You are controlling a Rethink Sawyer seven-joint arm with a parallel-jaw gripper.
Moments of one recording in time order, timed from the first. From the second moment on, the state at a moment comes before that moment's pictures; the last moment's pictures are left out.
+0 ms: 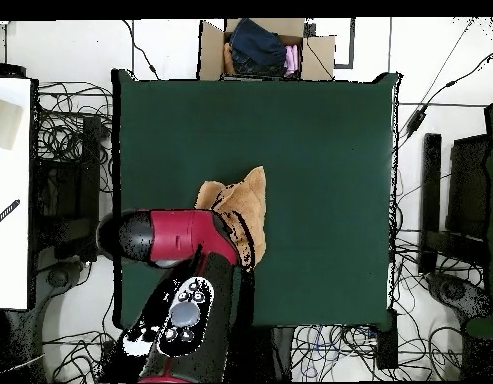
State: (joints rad) arm 0.23 -0.64 -0.24 1.69 0.04 0.70 1.58
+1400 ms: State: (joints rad) arm 0.22 -0.69 -0.24 1.70 0.04 0.74 1.58
